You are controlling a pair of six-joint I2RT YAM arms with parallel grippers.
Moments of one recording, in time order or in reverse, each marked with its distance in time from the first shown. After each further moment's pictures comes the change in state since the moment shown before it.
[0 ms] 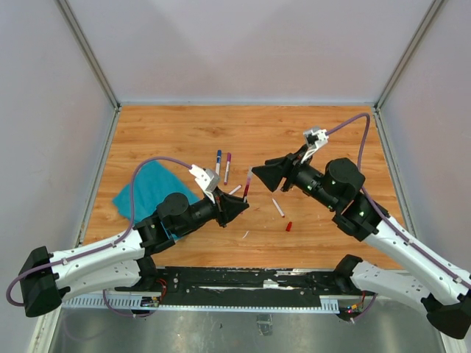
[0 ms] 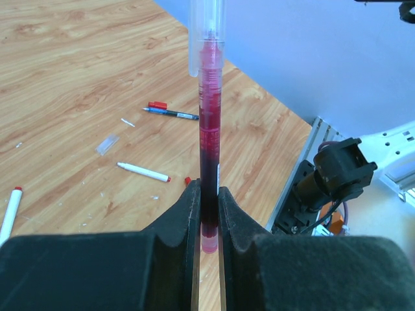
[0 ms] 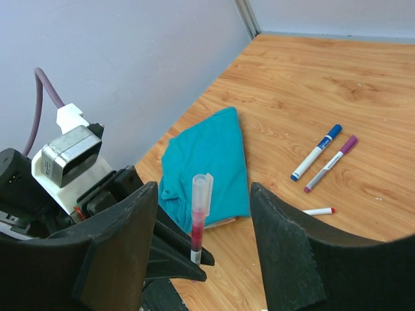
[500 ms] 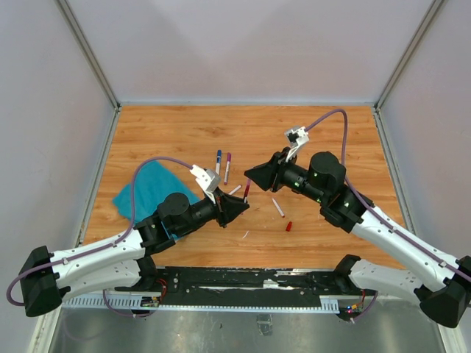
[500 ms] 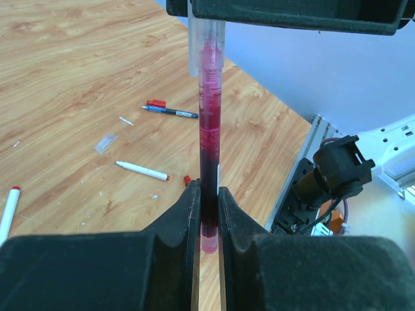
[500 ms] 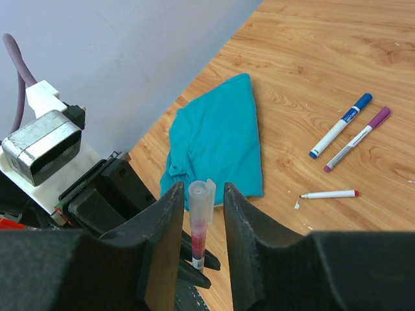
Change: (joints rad) left arm 0.000 0.005 0.000 0.000 0.008 0.001; right arm 0.000 0.135 0.032 0.002 -0.099 0.031
